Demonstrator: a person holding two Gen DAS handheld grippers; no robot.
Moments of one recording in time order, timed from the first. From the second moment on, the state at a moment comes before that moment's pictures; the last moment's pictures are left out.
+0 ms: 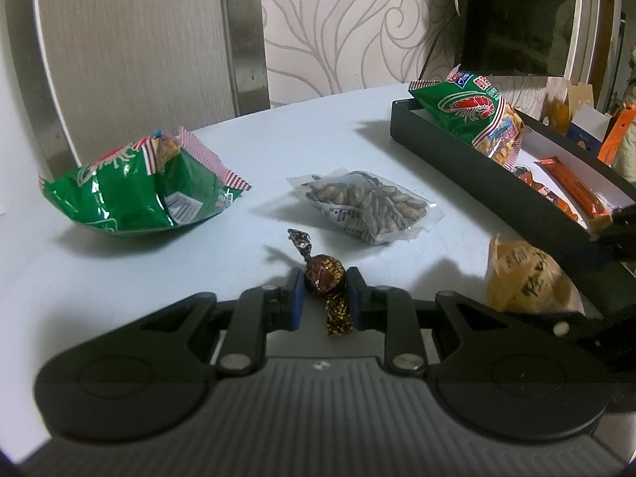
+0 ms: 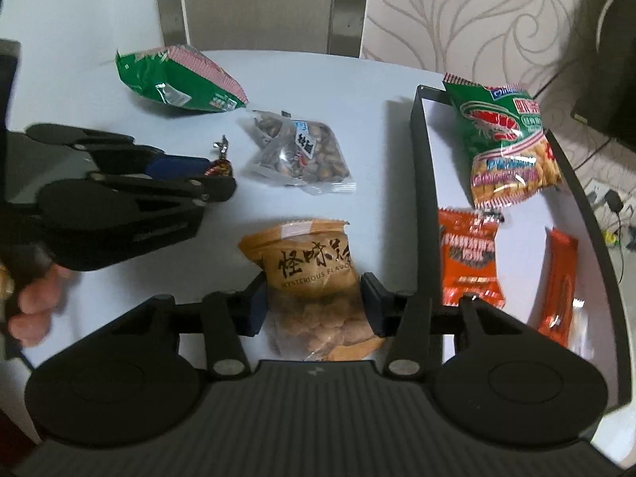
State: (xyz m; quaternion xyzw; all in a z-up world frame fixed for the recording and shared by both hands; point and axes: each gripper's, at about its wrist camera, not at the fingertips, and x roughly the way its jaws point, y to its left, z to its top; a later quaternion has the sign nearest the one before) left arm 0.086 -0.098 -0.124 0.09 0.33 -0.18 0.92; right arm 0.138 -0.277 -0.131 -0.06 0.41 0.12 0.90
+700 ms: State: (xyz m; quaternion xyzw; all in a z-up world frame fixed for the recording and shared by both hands) left arm 0.054 -0.096 -0.118 0.09 0.33 -0.19 0.92; right arm 0.091 -0.268 -0.113 0.00 0.39 0.13 0.91
